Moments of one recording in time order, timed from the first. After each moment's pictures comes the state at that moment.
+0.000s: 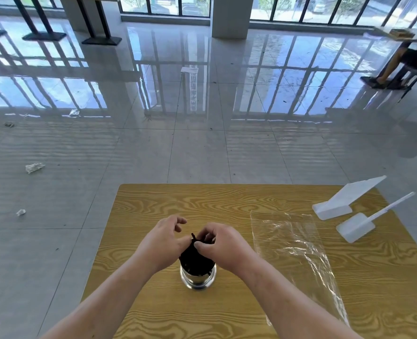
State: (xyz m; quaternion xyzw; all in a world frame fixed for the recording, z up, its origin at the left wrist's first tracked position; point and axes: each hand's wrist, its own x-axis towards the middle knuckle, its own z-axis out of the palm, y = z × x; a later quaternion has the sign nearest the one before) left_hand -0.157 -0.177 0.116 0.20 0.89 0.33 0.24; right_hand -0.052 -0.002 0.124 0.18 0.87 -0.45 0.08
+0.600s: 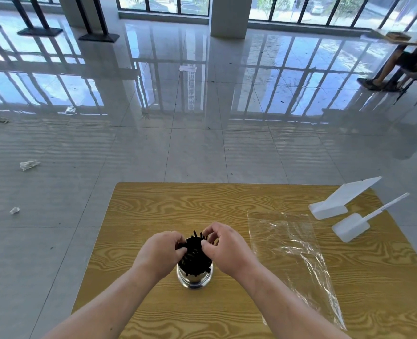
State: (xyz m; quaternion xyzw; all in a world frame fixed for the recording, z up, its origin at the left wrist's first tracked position) left_hand -0.145 -0.177 0.094 0.24 0.92 0.21 0.22; right_hand -0.036 0.002 0.112 0.21 0.88 -0.43 0.04
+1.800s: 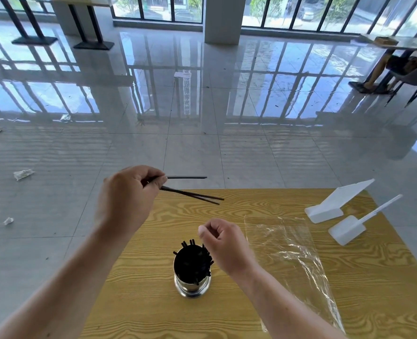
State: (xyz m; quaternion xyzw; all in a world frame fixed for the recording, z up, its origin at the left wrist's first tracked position) left_hand -0.202 -0.170 0.233 0.22 0.88 0.41 -0.11; right_hand -0.045 0.000 0.143 0.21 0.81 -0.54 -0.05
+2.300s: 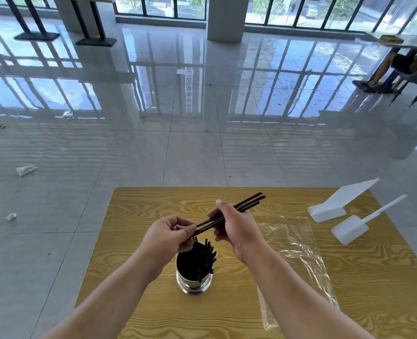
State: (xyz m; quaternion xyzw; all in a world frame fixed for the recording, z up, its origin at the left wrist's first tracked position) left_hand -0.149 -0.155 0.145 0.00 0.69 0.62 0.36; right_hand -0.072 0.016 0.162 0.35 0.59 -0.73 -0.05
